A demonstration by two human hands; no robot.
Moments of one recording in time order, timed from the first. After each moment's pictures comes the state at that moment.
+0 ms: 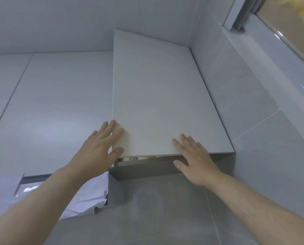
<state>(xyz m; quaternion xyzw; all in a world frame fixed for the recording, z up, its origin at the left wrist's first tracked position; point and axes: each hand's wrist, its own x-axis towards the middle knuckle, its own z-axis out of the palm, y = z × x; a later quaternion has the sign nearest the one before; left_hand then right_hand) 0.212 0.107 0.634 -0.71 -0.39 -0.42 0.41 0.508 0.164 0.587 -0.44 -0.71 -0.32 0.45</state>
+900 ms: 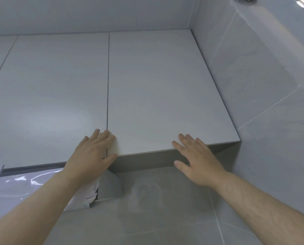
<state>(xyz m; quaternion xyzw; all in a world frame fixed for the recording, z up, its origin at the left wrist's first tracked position) 0.203 0.171 0.618 -0.67 -0.47 -0.36 0.45 0.520 0.210 0.572 -0.43 -0.71 -0.37 0.41</state>
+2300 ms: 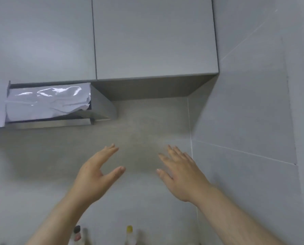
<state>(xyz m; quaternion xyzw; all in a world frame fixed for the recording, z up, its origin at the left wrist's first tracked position) 0.266 0.079 0.362 -0.73 -0.46 -0.51 0.08 0.514 0.118 0.347 -0.50 -0.81 -0.14 0.29</state>
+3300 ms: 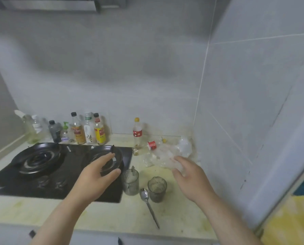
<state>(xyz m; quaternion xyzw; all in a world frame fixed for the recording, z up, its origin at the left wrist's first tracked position) 0.276 -0.075 0.097 -0.60 -0.67 -0.39 -0.19 0.547 -0.014 0.070 -0.56 -0.73 0.23 0.32</state>
